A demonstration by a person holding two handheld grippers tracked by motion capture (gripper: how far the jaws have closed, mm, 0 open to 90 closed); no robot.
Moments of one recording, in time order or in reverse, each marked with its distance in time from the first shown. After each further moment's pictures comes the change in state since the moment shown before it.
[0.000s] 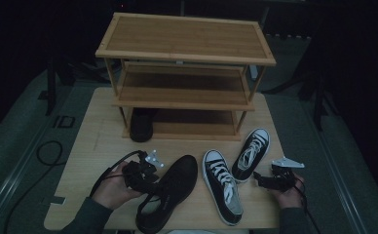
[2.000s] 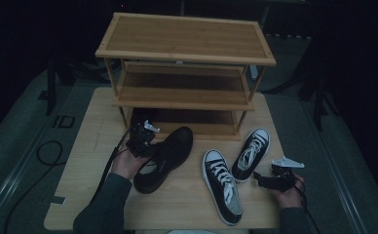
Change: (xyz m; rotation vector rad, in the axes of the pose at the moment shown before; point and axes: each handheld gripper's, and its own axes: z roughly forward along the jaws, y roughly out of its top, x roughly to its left) left arm 0.081 0.027 0.022 -0.186 0.179 -0.318; right arm 0.000 0.000 0.000 0.000 0.001 -0.004
